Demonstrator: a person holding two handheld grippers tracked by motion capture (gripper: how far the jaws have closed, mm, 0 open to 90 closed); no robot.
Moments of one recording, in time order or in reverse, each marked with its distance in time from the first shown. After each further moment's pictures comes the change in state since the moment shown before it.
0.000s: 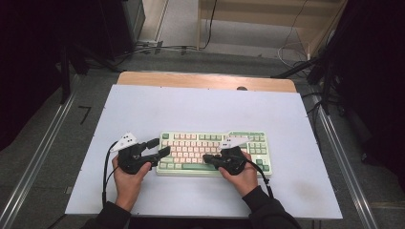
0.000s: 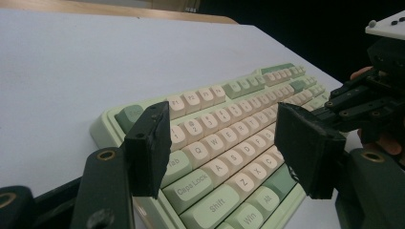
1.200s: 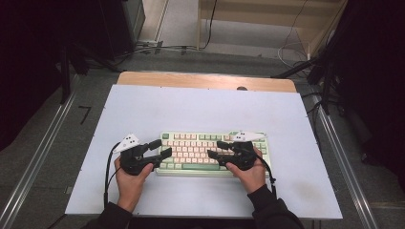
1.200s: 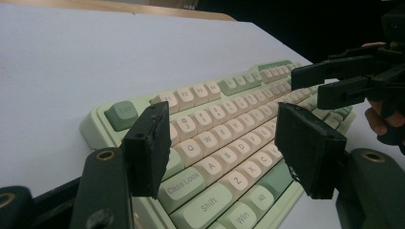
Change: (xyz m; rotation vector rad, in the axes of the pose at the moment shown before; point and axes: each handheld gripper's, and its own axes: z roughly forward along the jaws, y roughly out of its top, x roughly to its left) left arm -0.004 -0.003 0.004 0.010 -0.001 -0.003; right arm -0.014 0.005 -0.026 -0.135 -0.048 0.082
